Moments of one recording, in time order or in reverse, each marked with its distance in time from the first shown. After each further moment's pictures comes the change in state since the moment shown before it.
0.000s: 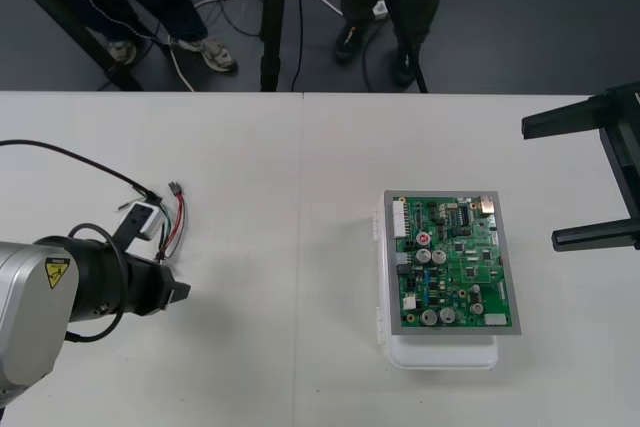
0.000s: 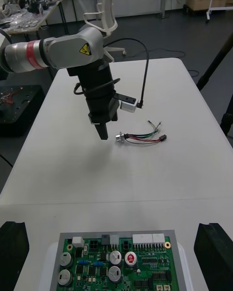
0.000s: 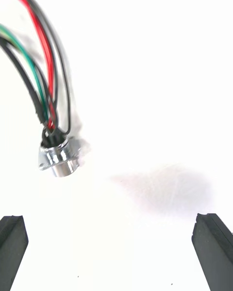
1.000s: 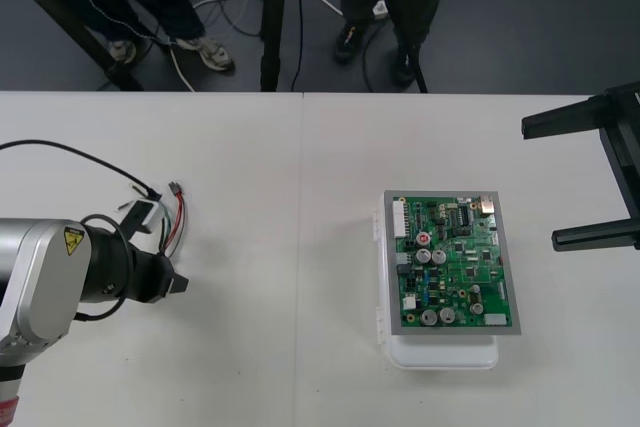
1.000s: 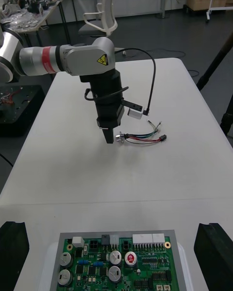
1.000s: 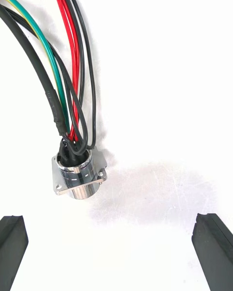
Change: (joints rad) right arm 0.000 0.000 0.000 0.000 0.000 0.000 0.000; left arm -0.118 -0.001 0.022 0.216 0.000 0.000 0.000
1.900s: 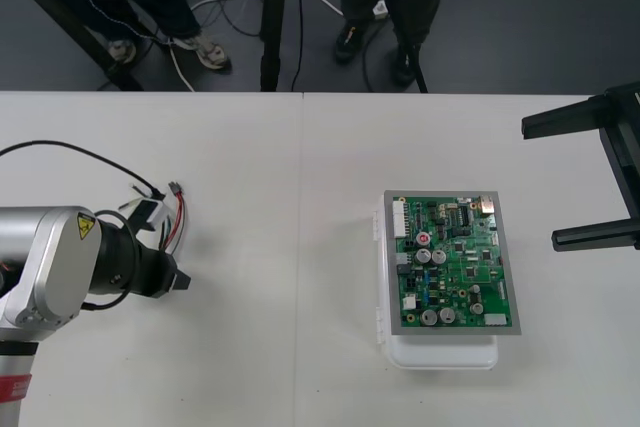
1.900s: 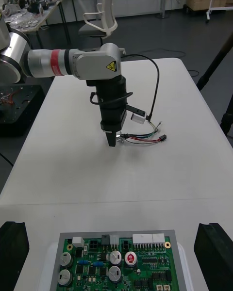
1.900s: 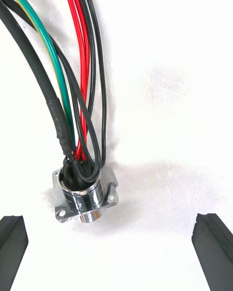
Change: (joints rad) right arm 0.000 0.000 0.000 0.000 0.000 0.000 0.000; left arm -0.073 0.000 0.001 0.131 0.000 0.000 0.000
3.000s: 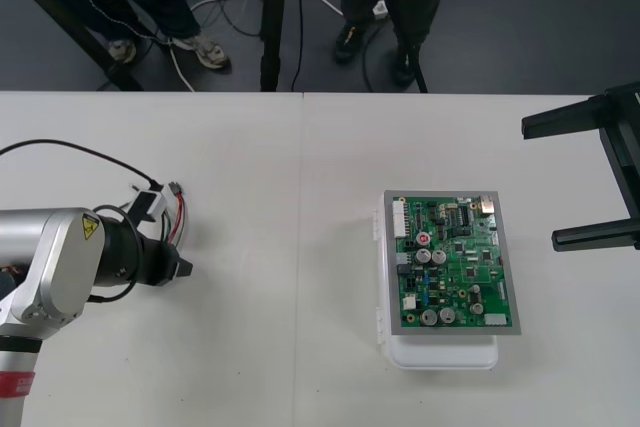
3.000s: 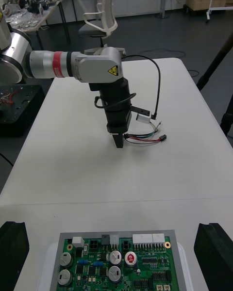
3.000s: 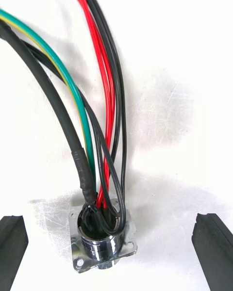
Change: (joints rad) right arm 0.000 0.000 0.000 0.000 0.000 0.000 0.000; left arm -0.012 0.000 0.000 0.064 0.000 0.130 0.000
